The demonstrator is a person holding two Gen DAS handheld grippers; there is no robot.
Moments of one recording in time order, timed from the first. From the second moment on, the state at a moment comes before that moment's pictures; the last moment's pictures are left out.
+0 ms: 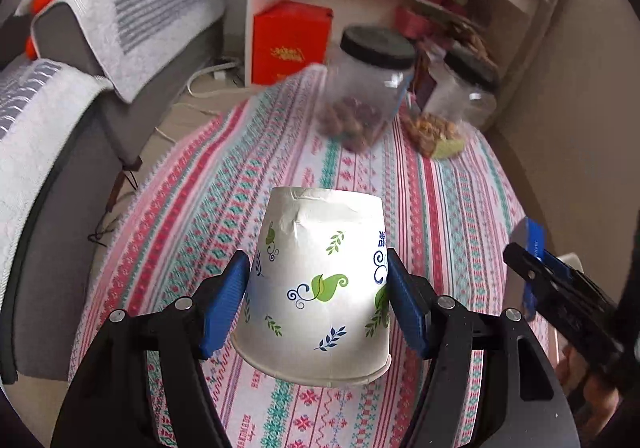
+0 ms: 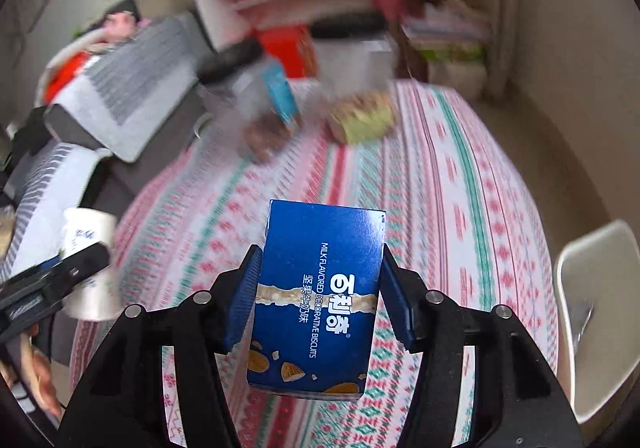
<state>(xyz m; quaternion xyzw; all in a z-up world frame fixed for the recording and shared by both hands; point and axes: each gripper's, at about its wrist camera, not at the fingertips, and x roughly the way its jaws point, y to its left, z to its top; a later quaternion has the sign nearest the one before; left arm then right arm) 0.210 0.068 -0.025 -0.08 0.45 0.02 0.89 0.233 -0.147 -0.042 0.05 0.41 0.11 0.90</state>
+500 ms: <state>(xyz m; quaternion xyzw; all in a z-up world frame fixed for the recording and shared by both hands) 0.200 0.040 0.017 -0.06 0.34 0.05 0.94 0.208 -0.164 0.000 0.01 0.31 0.11 0.95</state>
